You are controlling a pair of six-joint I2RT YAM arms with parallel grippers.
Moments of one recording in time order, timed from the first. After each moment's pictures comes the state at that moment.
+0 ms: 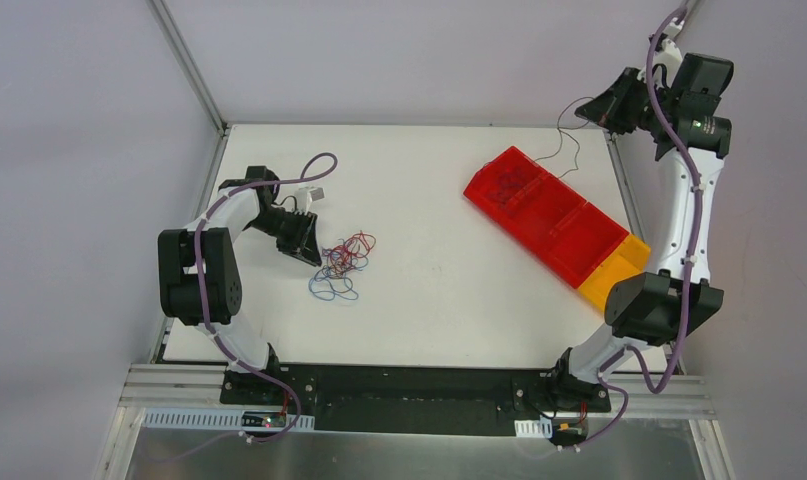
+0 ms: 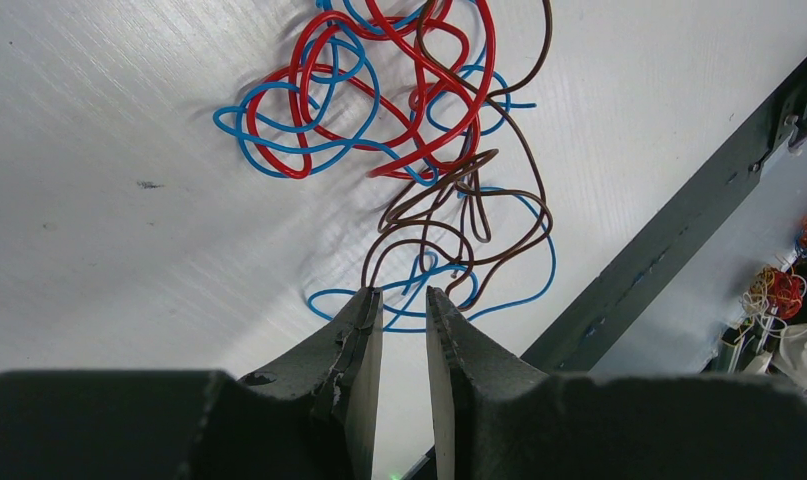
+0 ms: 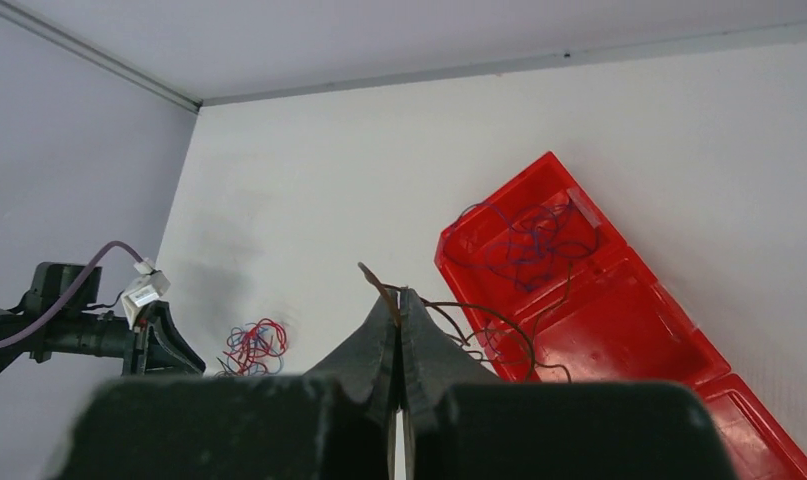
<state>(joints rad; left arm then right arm) 0.05 1.70 1.14 -0.93 0.67 0.41 -0.24 1.66 1.96 -0.81 -0.67 0.23</state>
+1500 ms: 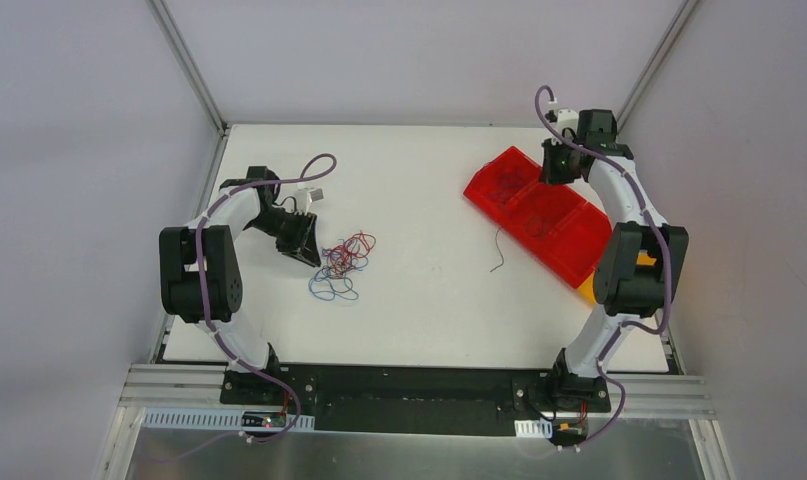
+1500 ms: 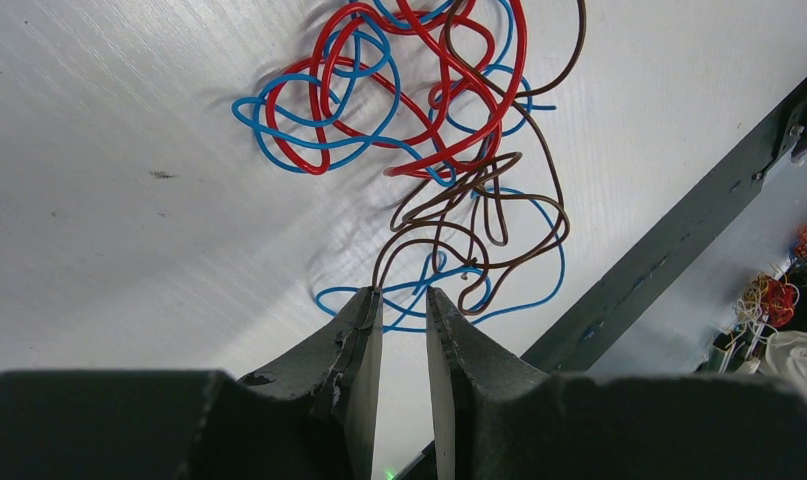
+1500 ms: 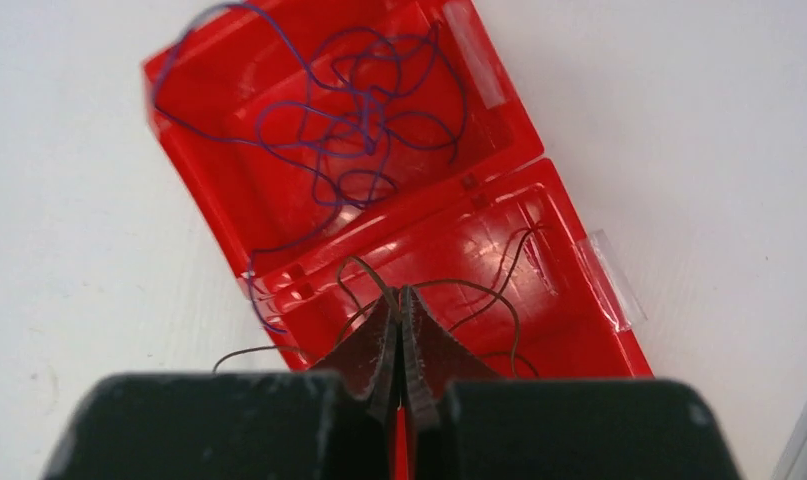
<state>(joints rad) 0.05 1.71 1.15 -0.93 0.65 0.39 -0.05 1.81 1.55 -0.61 -0.29 -0.20</state>
